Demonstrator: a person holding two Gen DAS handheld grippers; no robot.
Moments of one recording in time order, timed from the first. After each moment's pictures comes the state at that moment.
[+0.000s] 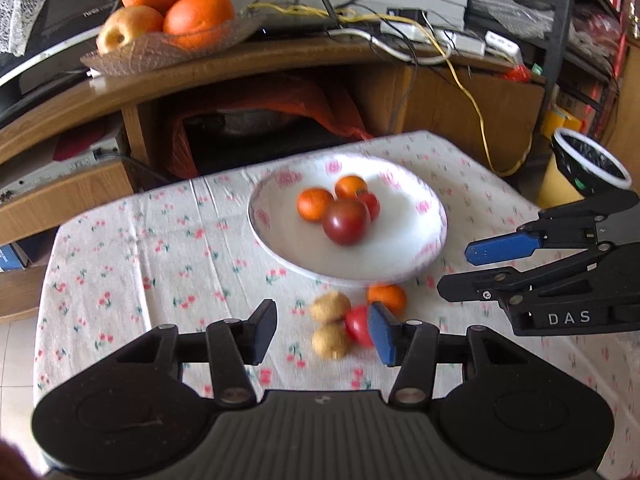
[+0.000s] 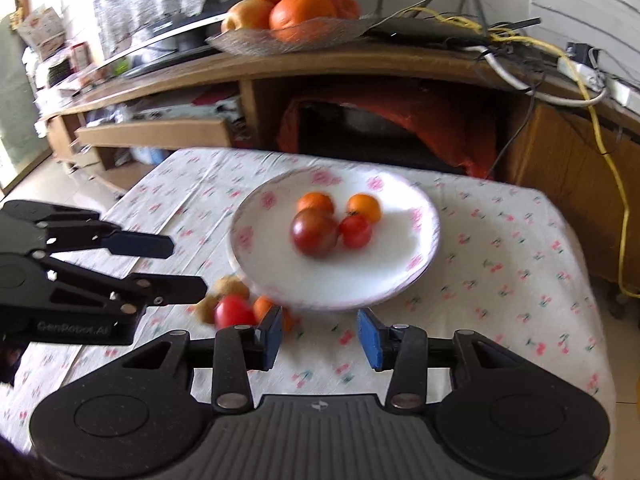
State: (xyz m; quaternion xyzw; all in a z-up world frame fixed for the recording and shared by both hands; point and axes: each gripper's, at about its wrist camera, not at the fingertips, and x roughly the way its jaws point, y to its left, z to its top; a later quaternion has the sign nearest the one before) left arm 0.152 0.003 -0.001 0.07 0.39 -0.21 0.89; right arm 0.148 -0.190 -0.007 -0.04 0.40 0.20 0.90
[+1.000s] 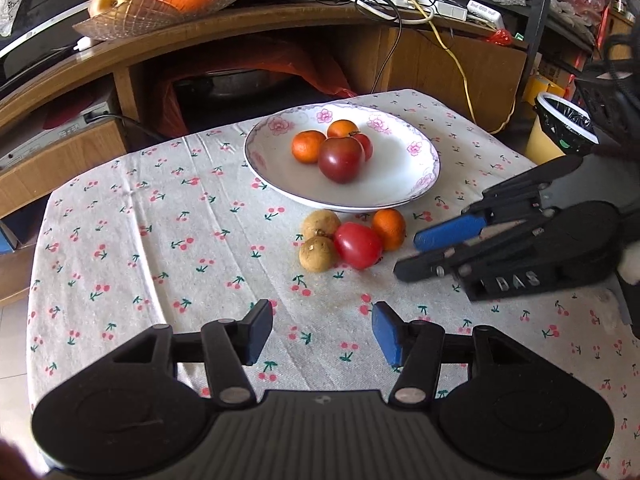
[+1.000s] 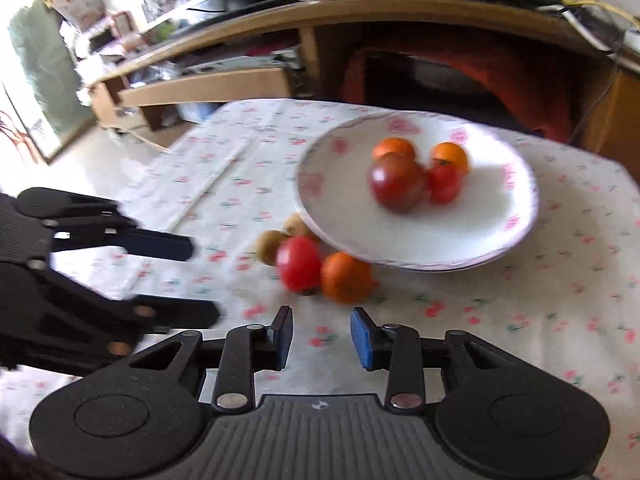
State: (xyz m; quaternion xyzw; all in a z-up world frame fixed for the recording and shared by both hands) left arm 0.134 0.023 -0.020 0.08 0.42 -0.23 0.87; right arm 0.154 -0.163 -0.037 -0.04 0.44 0.25 0.86
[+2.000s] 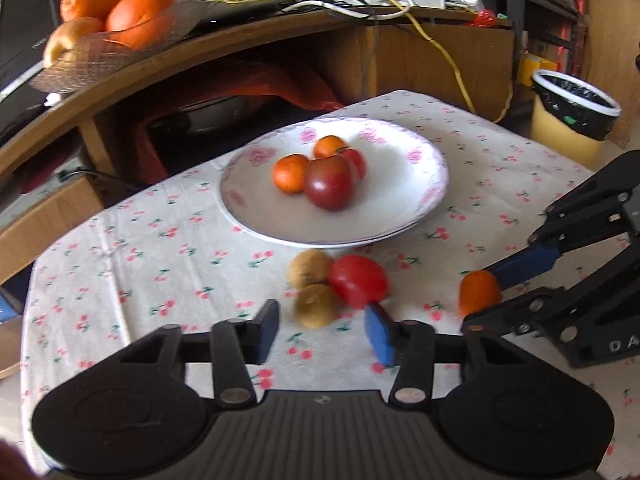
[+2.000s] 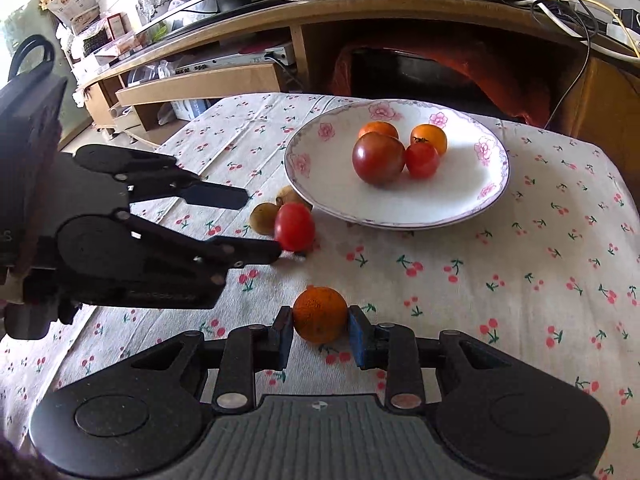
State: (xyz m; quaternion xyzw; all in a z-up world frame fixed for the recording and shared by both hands) left arm 0.160 -0.015 -0.039 0.14 0.37 -0.25 0.88; right arm 0.133 -0.179 -0.038 -0.03 0.44 0.26 0.86
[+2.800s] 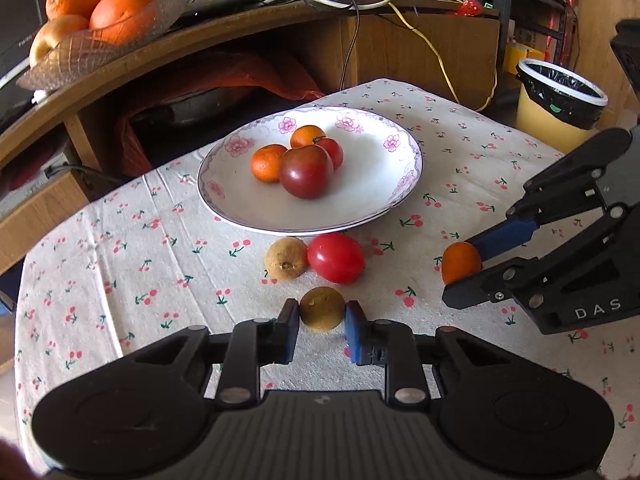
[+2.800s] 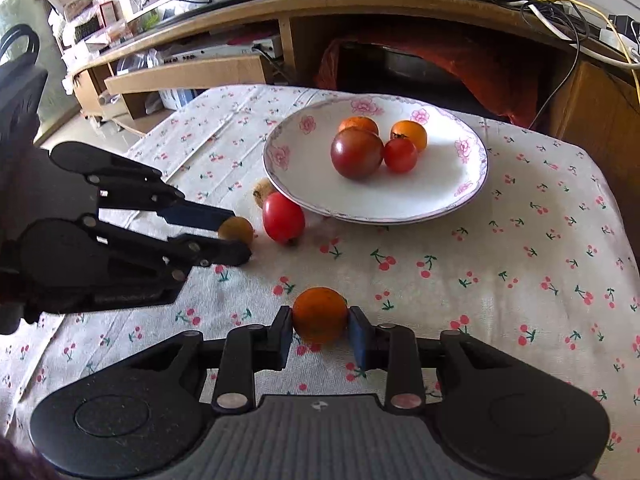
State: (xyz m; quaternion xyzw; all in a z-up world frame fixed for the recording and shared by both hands) left arm 0.149 -0.020 -0.036 0.15 0.39 -0.25 0.87; right arm 0.135 -0.185 -0.037 -0.06 0.44 0.24 0.86
